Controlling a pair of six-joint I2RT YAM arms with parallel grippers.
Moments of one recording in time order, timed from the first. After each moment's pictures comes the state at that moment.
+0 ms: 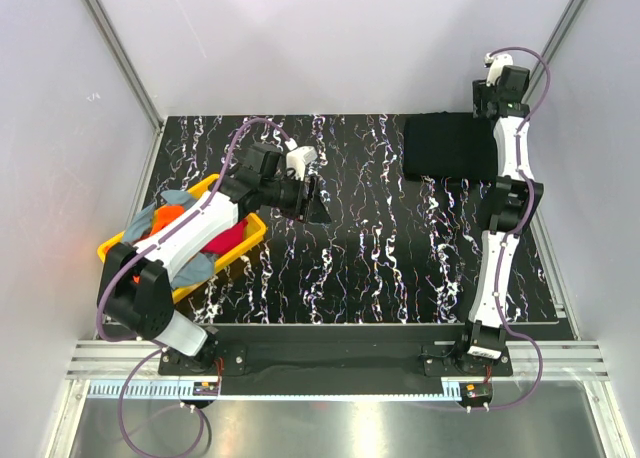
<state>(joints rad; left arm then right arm) -0.49 1.51 1.19 -0.43 0.63 -0.27 -0.20 2.66 2.68 -0.47 -0.01 -0.32</state>
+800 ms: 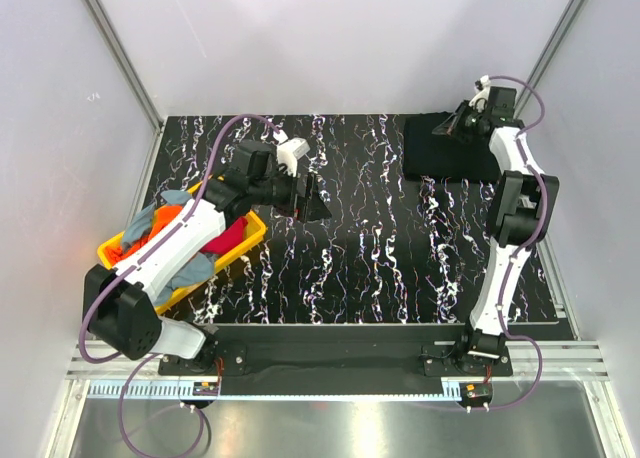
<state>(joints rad) -0.50 1.39 1.18 -0.42 0.57 -0.26 -0.16 2.26 1.99 -0.37 -0.57 0.37</state>
